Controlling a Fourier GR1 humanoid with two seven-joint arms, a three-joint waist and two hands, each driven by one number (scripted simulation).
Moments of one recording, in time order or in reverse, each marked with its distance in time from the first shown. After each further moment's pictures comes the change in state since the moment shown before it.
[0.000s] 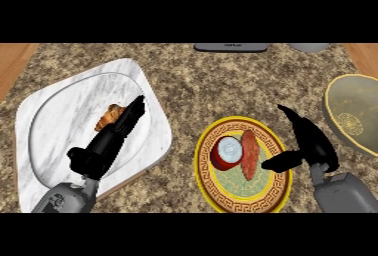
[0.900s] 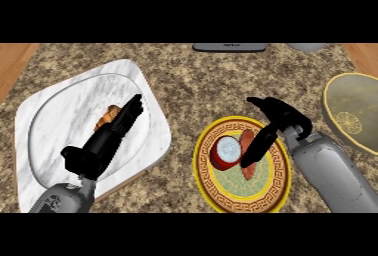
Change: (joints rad) left arm 0.013 -0.013 0.035 -0.027 -0.011 -0.024 0.028; right arm -0.310 0.084 0.025 0.066 -0.357 0.345 0.424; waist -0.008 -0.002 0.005
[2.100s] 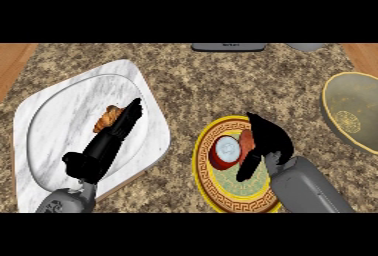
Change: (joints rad) left arm 0.044 -0.052 0.044 -0.005 -0.065 -0.044 -0.007; right arm 0.128 0.061 0.132 0.016 0.373 -0.090 -0.048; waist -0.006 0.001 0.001
